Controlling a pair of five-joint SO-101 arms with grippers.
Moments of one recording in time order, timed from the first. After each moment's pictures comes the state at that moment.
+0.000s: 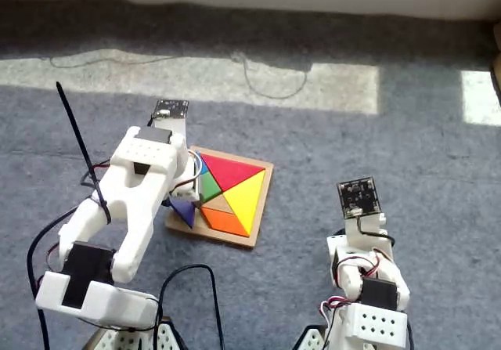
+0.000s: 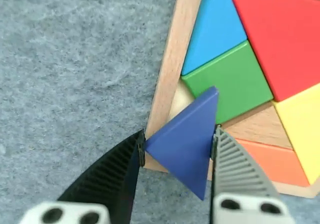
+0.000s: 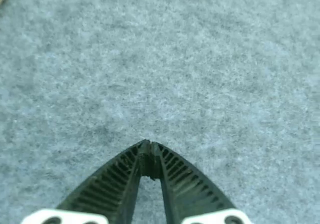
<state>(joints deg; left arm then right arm) 4.3 -0.5 31.2 68.4 17.2 4.5 -90.7 96.1 53.7 24.7</state>
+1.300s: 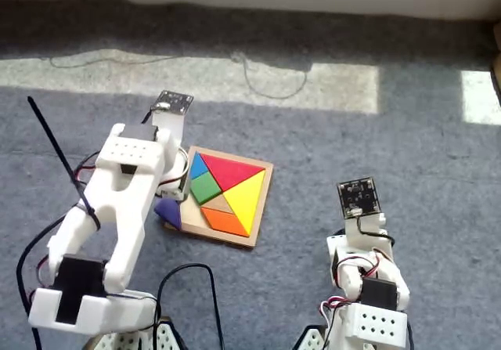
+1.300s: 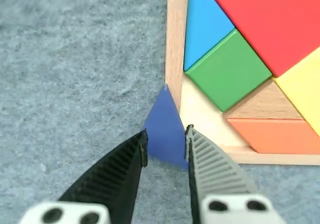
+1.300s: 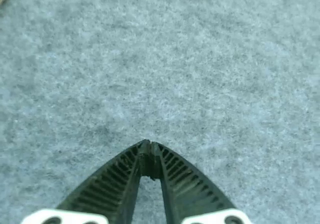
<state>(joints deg) 1.0 -5.1 30.8 70.5 2.5 4.5 -90.7 96.1 53.7 24.7</state>
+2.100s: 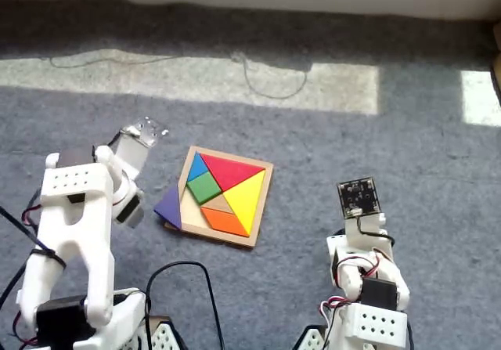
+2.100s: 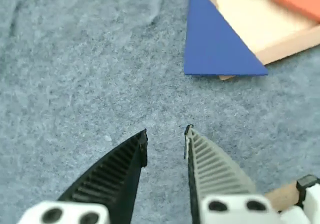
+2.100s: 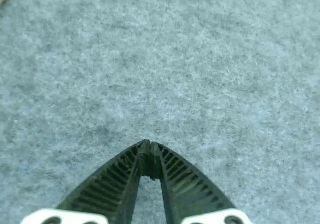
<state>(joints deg) -16.5 -19.7 41.7 75.0 -39.6 4.5 -90.7 96.1 53.7 24.7</state>
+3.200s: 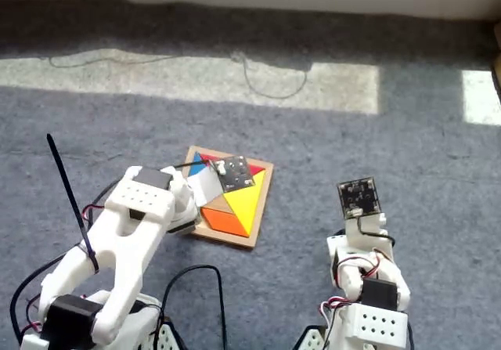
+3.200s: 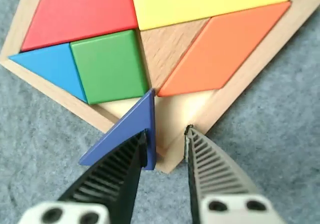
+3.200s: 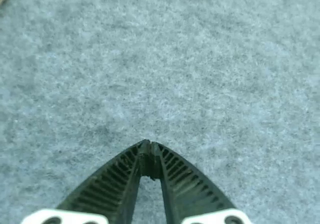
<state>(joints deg) 9.0 -20.3 52.4 57.0 -47.3 4.5 -90.7 96.1 53.7 24.7</state>
